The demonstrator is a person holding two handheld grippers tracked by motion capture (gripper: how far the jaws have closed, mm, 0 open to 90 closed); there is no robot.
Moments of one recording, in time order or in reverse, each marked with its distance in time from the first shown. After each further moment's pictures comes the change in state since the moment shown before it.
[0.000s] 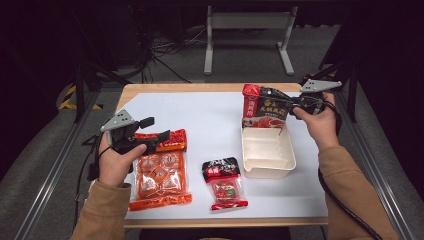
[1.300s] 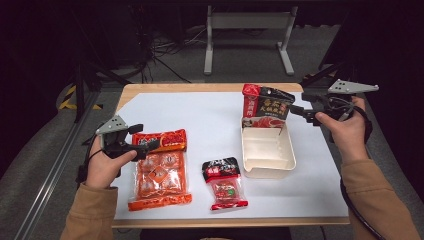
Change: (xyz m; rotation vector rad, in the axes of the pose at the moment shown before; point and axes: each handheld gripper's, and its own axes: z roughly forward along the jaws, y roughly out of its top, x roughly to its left) left arm 0.024 -0.020 -0.011 0.120 0.011 0.025; right arm 0.018 0.009 -0.071 -0.100 -0.014 0.103
